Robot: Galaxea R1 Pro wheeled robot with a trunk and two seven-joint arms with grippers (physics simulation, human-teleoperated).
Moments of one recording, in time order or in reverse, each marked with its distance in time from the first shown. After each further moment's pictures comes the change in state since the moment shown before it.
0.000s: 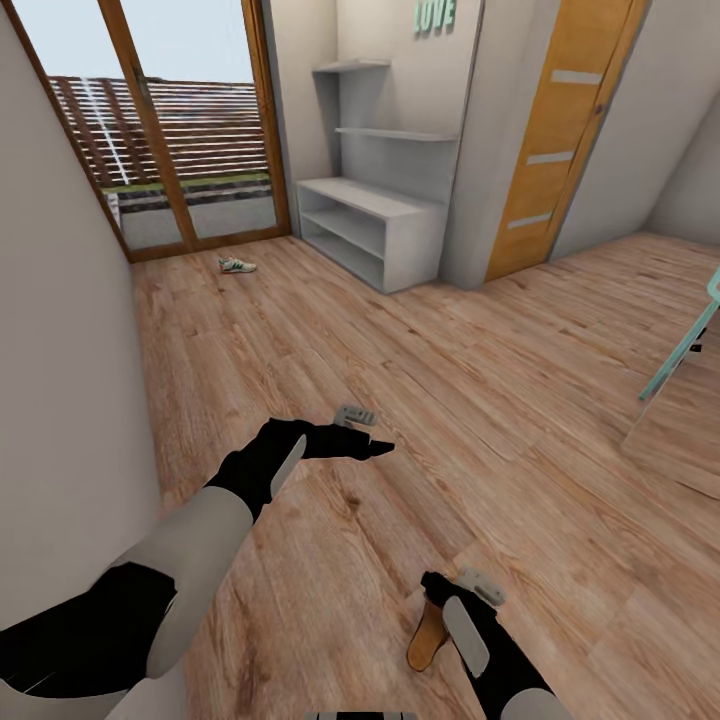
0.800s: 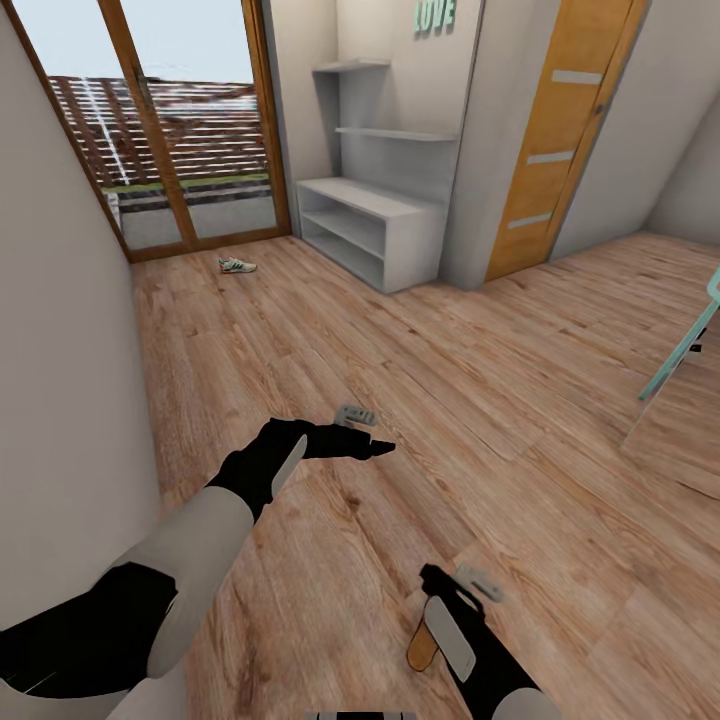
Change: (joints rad) left arm 0.000 -0.003 0.002 0.000 0.001 0.000 0.000; right arm -0.001 0.001 0.195 -0.013 -0.112 -0.182 -0.194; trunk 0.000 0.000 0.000
